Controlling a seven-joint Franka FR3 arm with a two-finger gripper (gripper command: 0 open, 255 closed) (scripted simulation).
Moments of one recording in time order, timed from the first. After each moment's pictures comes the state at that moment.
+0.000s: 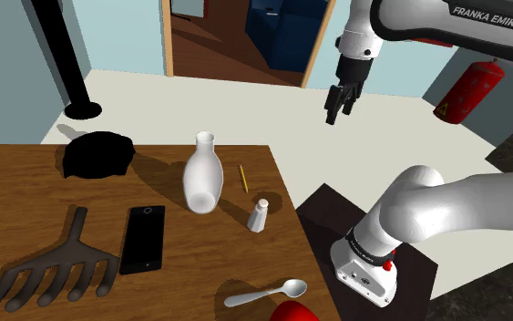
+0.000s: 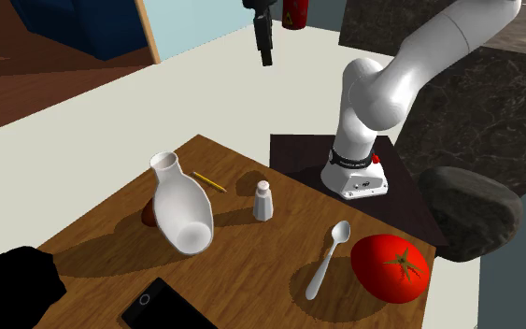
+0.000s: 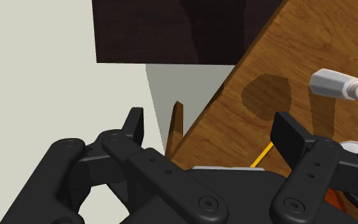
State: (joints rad) arm 0.01 -0.79 -0.04 -2.38 -0.06 1.44 0.01
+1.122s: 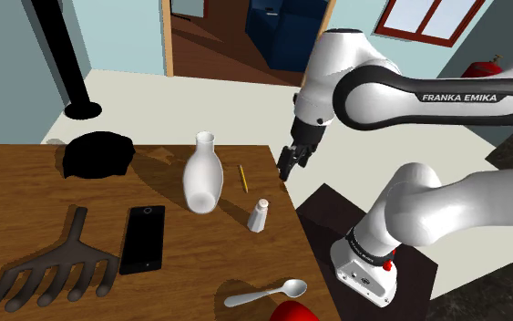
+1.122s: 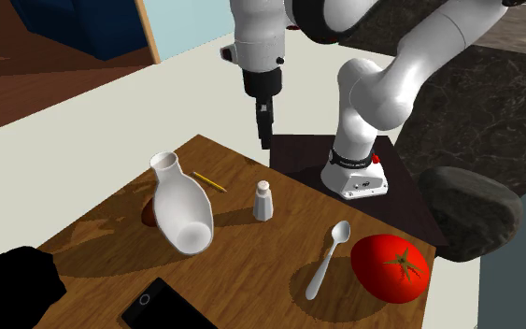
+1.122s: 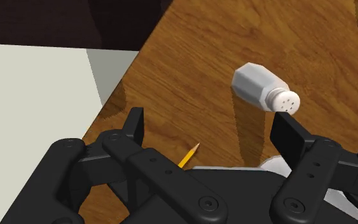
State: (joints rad) arm 0.17 -0.81 0.20 -2.71 0.23 1.85 0.22
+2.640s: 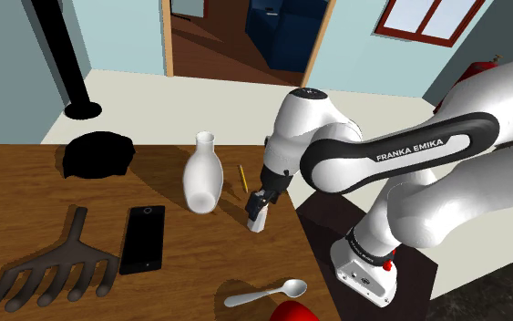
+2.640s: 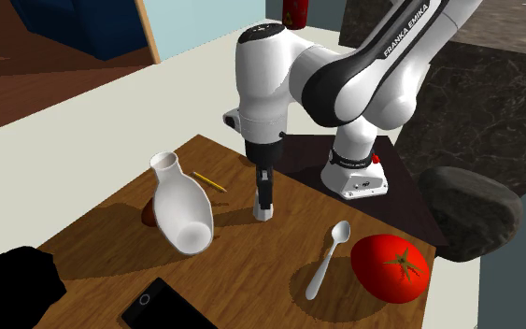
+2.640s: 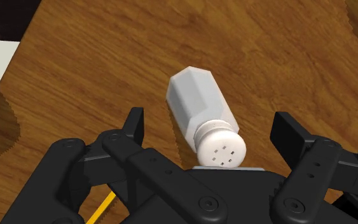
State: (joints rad) arm 0.28 -0.57 0.40 -2.82 0.40 2.29 0.32
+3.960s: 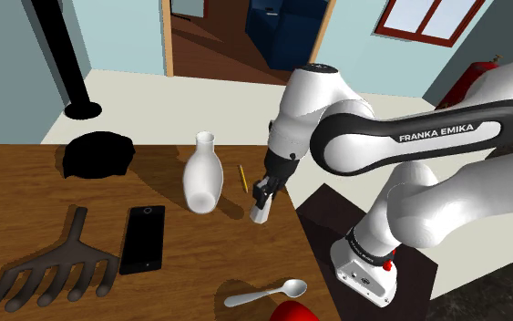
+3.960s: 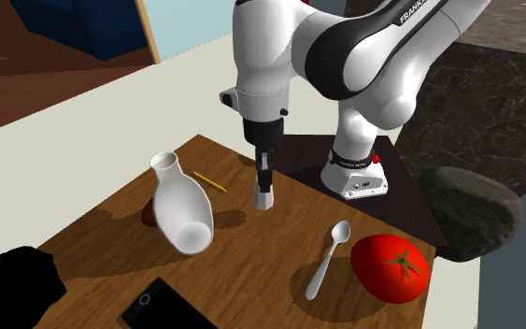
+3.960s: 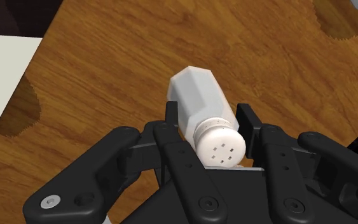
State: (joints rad) arm 0.27 -0.65 0.36 -2.75 0.37 2.13 0.33
